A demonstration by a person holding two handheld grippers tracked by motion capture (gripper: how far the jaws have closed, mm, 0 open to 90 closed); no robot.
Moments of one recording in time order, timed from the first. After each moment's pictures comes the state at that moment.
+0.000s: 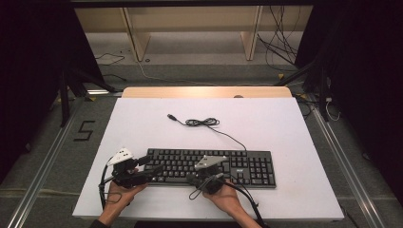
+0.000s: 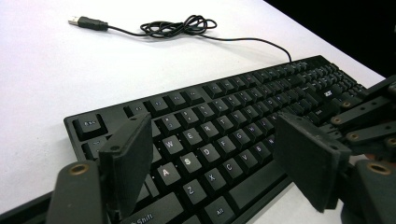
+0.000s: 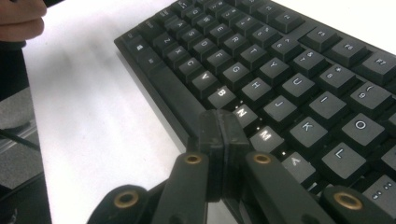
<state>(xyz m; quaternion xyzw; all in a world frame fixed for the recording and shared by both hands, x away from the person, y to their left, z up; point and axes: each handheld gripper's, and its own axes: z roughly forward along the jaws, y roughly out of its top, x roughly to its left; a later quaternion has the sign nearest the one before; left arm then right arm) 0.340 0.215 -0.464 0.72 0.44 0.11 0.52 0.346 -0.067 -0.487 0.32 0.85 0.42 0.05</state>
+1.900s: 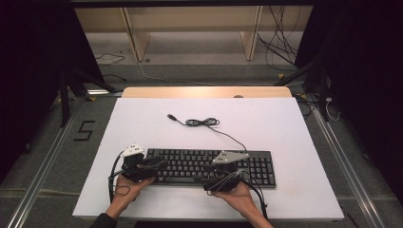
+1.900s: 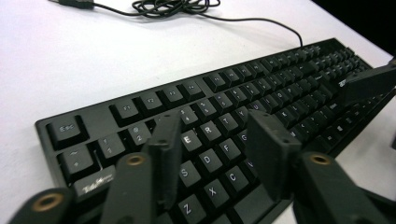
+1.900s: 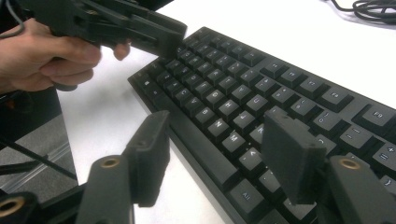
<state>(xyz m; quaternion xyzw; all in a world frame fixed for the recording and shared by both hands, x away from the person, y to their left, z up) 0.362 0.193 -0.467 0.75 0.45 0.09 0.48 0.341 -0.108 -0.461 0.33 0.81 0.48 0.04</state>
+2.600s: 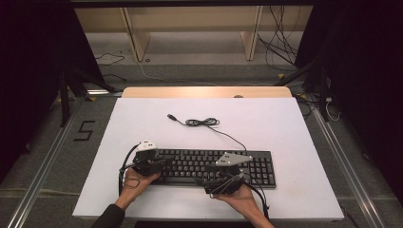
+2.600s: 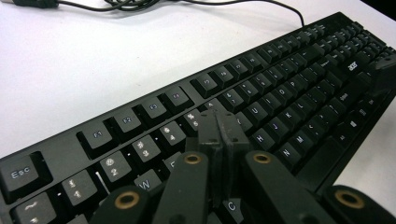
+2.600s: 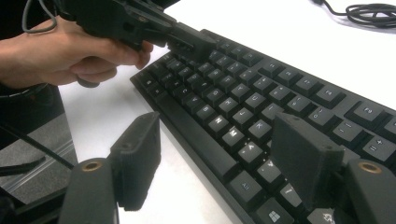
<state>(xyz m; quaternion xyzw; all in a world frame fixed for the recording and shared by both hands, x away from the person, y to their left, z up) 0.381 0.170 -0.470 0.79 0.42 0.08 0.45 0.333 -0.115 -0.459 0.33 0.81 0.49 0.04</state>
